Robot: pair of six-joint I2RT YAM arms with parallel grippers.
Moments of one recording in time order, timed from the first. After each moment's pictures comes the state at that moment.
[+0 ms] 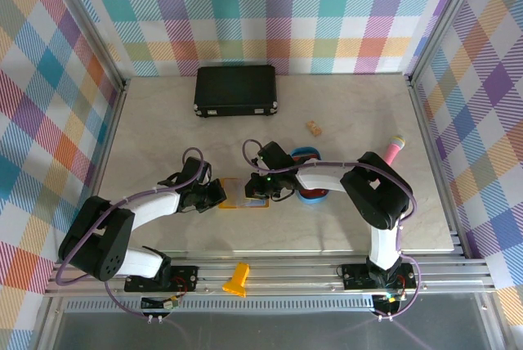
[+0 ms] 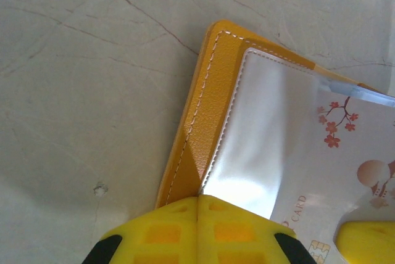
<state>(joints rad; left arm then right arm) -0.40 1.39 0.52 -0.18 0.26 -0.81 0.82 1.88 1.06 -0.13 -0.50 0.77</state>
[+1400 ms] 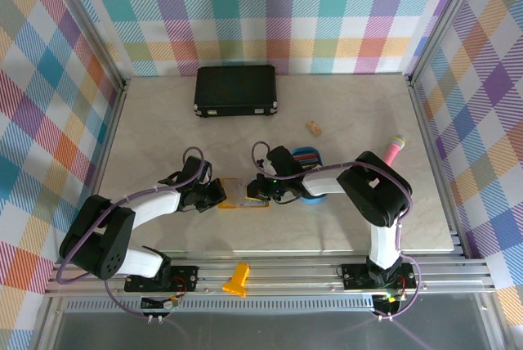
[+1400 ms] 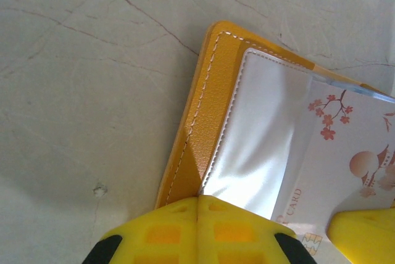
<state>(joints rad) -0.40 1.41 0.53 -0.20 0.26 -0.81 0.79 1.90 0.91 0.20 -0.61 0.89</state>
